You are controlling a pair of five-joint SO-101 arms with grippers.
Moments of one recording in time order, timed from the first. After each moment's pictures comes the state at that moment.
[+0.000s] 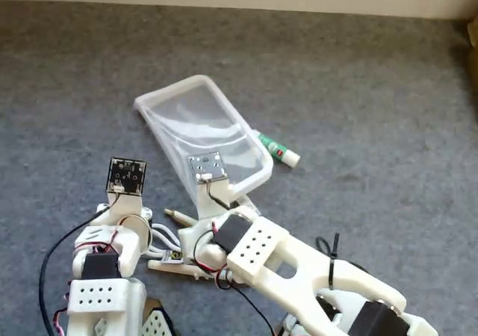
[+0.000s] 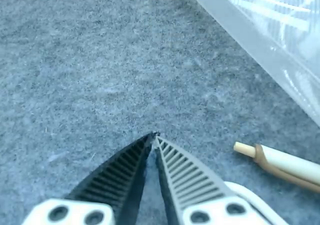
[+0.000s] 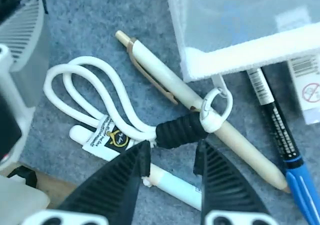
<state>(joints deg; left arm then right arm) -9.9 -83.3 96.2 46.6 -4.4 -56.6 -25.8 50.7 51.2 -35.9</state>
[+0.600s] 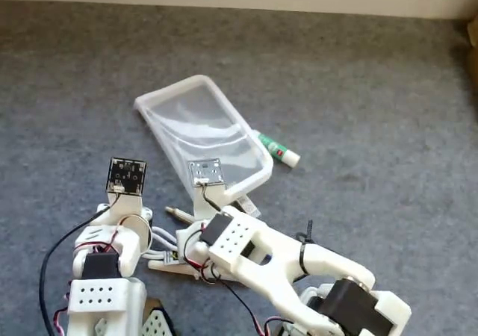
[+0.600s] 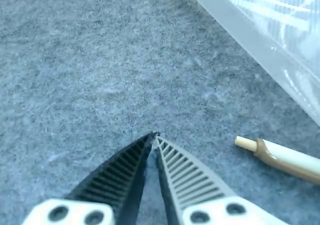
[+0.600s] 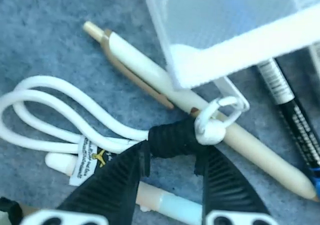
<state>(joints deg) -9.9 -83.3 96.2 46.6 -4.4 -56.9 -11.1 49.1 44.7 -42.5</state>
